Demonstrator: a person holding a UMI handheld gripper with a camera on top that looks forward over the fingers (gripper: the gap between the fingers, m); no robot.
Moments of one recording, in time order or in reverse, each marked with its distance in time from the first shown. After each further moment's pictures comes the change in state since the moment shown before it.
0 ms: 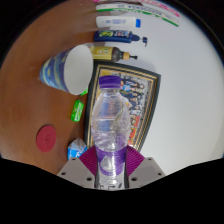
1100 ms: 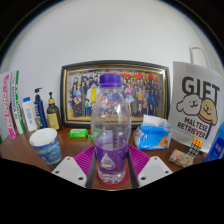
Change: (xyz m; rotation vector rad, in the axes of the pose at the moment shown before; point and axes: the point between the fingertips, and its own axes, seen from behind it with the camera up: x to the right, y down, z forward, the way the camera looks) arm -0.116 -0.008 0.008 0.110 -0.332 1.714
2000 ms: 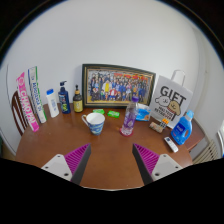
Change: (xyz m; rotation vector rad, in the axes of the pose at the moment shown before) arm -0.149 -0.040 -0.288 -0.307 0.217 -0.019
